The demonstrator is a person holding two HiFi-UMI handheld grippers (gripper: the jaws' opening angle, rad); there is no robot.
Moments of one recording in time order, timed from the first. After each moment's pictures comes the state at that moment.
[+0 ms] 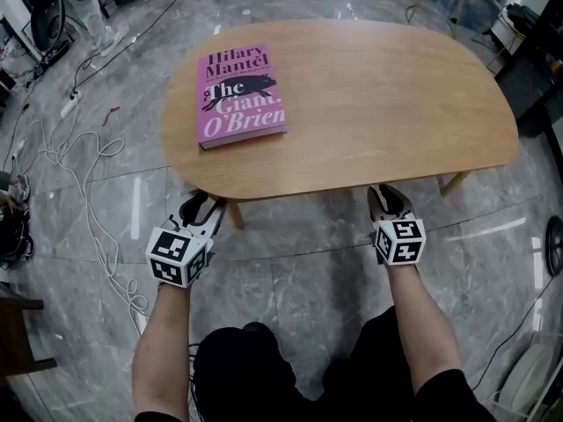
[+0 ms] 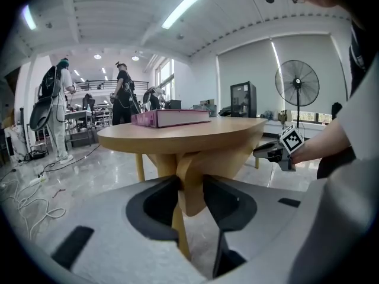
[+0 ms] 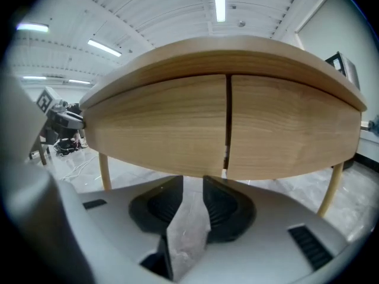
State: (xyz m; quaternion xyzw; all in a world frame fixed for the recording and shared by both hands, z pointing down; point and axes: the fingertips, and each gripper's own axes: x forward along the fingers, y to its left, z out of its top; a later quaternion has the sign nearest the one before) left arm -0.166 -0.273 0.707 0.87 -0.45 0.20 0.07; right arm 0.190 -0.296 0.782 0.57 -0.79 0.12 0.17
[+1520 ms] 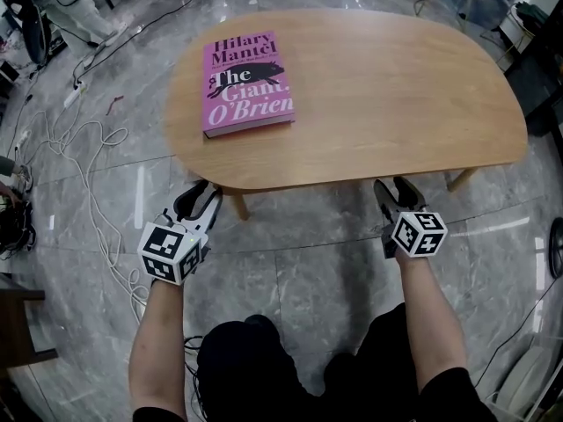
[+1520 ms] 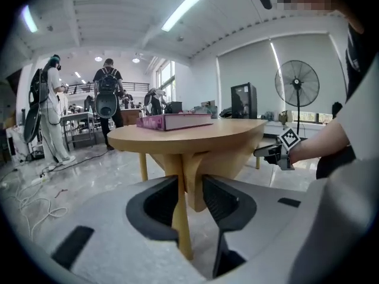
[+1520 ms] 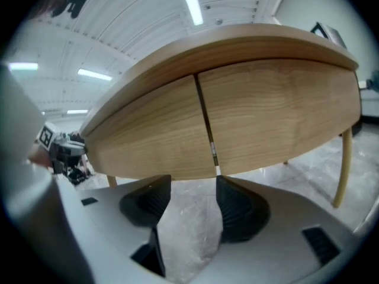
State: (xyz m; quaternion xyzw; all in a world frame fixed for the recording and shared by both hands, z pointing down) left arm -0.180 -0.268 0.696 0.86 -0.46 0.19 0.07; right arm 0.197 -0.300 0.776 0.55 -0.81 0.20 0.07
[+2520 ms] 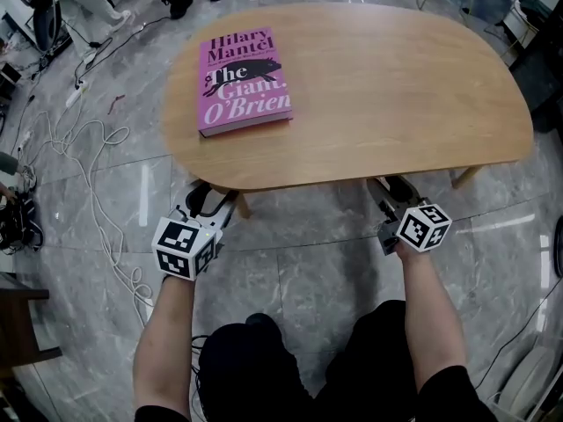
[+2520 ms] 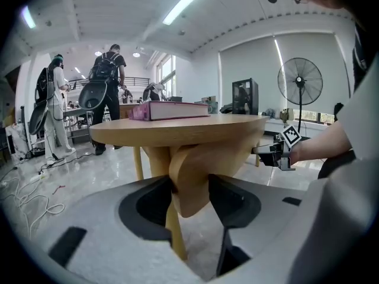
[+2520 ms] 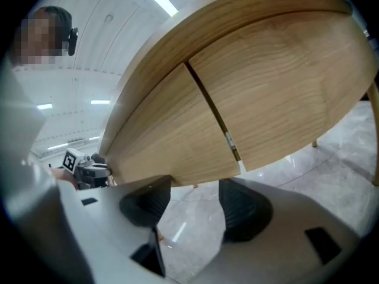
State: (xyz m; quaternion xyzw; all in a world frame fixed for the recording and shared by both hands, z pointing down) left arm -0.153 -0.275 0.714 0.86 -0.46 0.20 0.09; right arm 0.171 -0.305 0.772 0.46 -0.85 0.25 -0.02
